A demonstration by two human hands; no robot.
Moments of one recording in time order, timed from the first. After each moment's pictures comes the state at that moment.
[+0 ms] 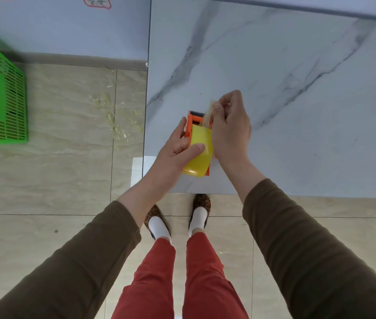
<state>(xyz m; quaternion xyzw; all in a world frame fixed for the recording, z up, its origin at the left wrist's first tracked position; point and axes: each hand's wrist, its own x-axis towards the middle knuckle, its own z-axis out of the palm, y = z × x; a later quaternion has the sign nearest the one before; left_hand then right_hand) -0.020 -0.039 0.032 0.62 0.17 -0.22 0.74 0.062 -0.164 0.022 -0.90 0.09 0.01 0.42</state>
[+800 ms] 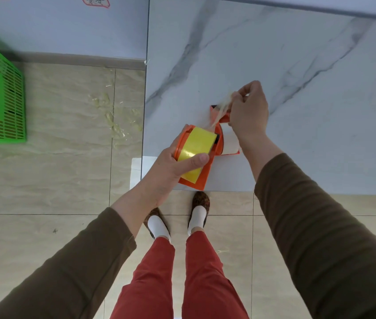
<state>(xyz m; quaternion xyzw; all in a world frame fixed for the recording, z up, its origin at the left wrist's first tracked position) -0.040 -0.038 0.028 0.57 0.21 -0.27 0.75 0.100 -0.193 0.026 -0.90 0.20 0.08 0.38</state>
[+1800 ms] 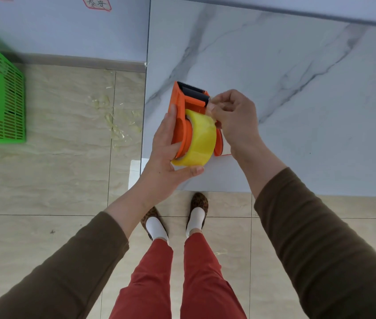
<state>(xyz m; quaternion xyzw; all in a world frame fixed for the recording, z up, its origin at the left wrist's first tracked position) -0.046 -0.032 0.034 0.82 0.00 -0.08 0.57 0.075 -0.182 0.047 -0.80 0.13 0.15 0.56</state>
